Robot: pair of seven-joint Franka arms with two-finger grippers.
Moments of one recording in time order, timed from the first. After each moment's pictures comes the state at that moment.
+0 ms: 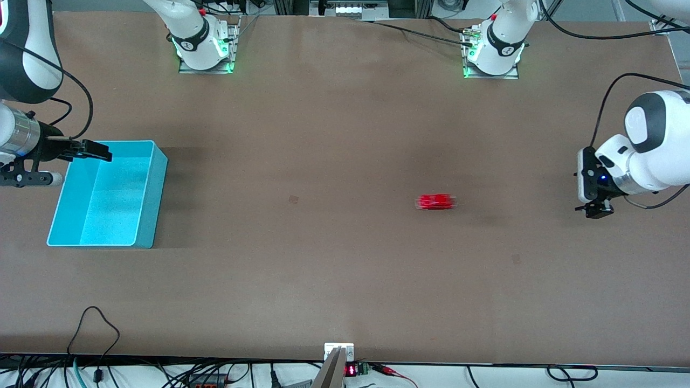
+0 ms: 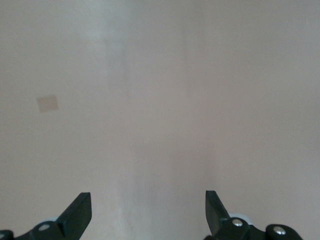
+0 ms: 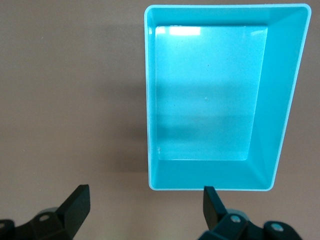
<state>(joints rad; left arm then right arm) 0.35 0.27 -0.22 -1.92 0.01 2.06 1.71 -0.06 0.12 -0.05 -1.79 -0.01 1.75 -0.12</state>
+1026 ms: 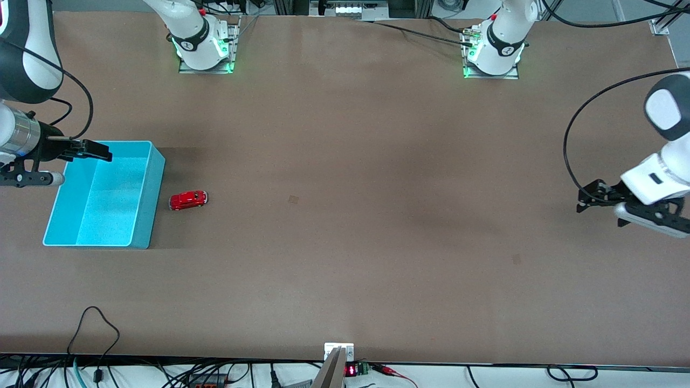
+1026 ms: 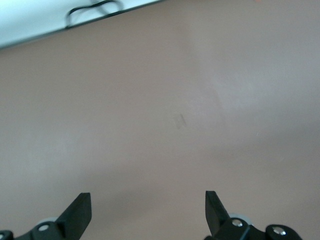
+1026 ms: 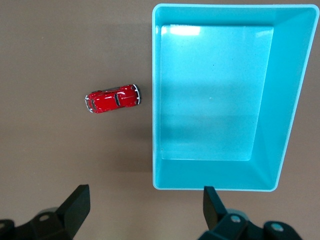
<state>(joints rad) 0.29 0.23 -0.18 -1.74 -0.04 2.10 0.34 -0.06 0.12 -0.05 -1.79 -0.01 1.75 -0.12</state>
